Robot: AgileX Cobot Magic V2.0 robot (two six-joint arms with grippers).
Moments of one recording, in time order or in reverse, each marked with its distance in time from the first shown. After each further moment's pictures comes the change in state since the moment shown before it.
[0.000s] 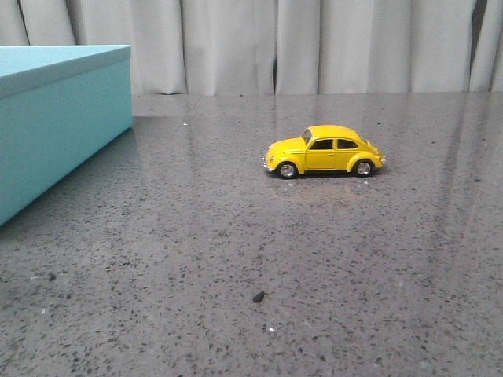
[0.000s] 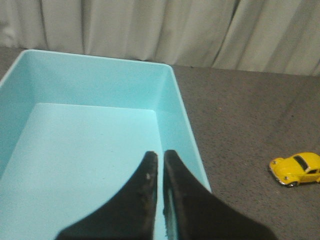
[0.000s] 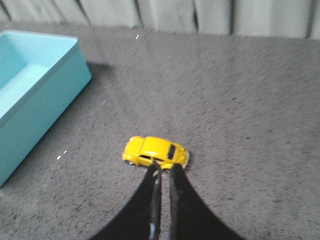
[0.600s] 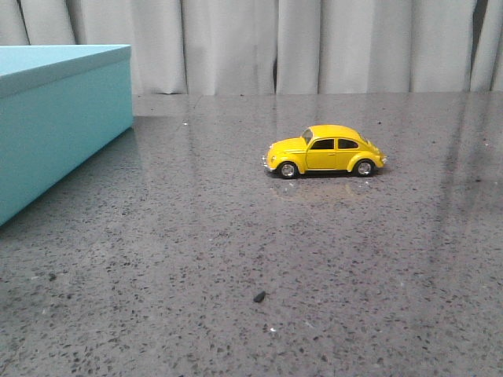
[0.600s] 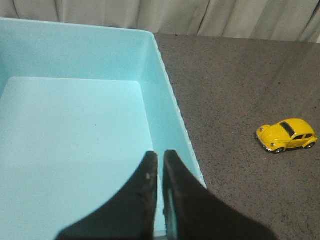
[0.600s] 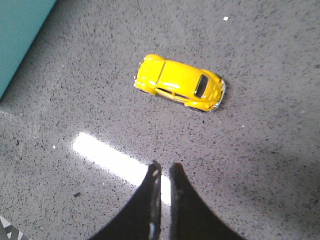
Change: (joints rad) left arm -0.048 0.016 -0.004 0.000 0.077 0.002; right arm 0.090 0.448 -0.247 -0.008 0.288 0.007
